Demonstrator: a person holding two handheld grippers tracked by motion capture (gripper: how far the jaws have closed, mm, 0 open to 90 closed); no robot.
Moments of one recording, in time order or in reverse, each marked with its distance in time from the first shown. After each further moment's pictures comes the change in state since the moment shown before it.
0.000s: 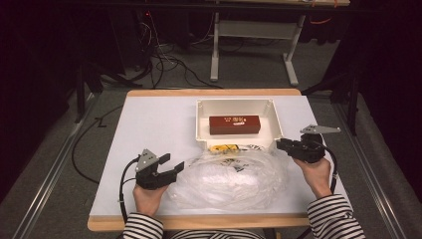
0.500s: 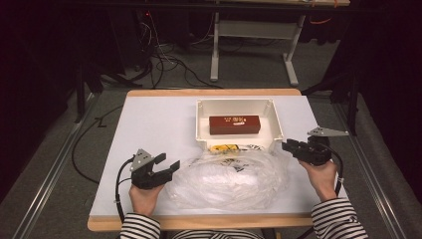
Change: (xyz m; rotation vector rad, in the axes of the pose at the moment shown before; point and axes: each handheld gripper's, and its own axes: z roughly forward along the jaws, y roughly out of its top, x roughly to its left) left arm 0.008 -0.002 -0.006 -0.007 0.025 -0.019; right arm -0.008 -0.009 -0.012 -0.027 -0.030 0.020
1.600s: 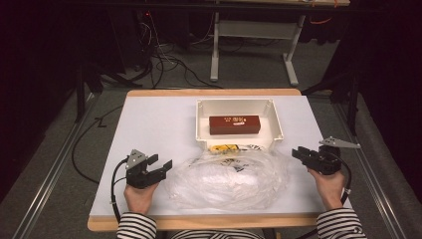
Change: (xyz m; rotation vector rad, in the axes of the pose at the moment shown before) left arm 0.021 -0.010 0.001 0.041 0.076 -0.048; right arm -0.022 -0.037 -0.012 -0.021 -0.069 0.093
